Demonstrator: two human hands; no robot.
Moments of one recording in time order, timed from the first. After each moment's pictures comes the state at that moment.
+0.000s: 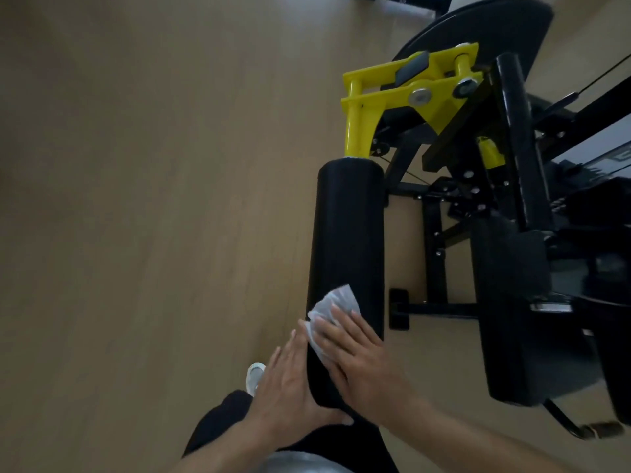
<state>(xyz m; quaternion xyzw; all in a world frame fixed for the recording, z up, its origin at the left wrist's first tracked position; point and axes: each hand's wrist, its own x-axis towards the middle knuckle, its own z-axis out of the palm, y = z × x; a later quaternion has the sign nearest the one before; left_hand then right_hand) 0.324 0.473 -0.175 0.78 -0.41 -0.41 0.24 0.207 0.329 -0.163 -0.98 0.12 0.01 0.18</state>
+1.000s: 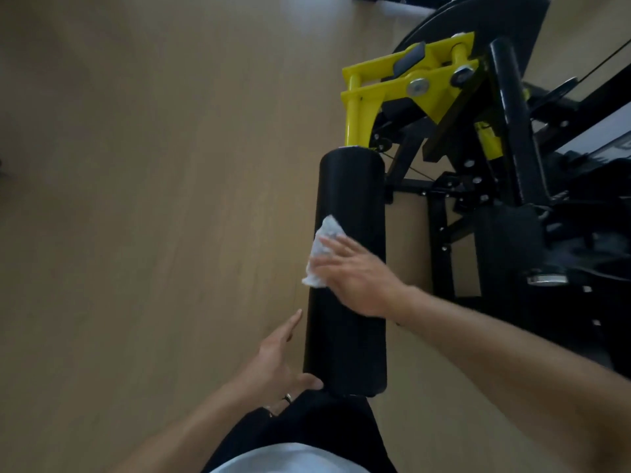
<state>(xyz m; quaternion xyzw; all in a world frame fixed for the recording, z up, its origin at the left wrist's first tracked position) 0.357 0.485 -0.165 0.75 -0.28 -0.54 0.27 0.285 0.243 -0.150 -0.98 0.04 0.09 0.17</state>
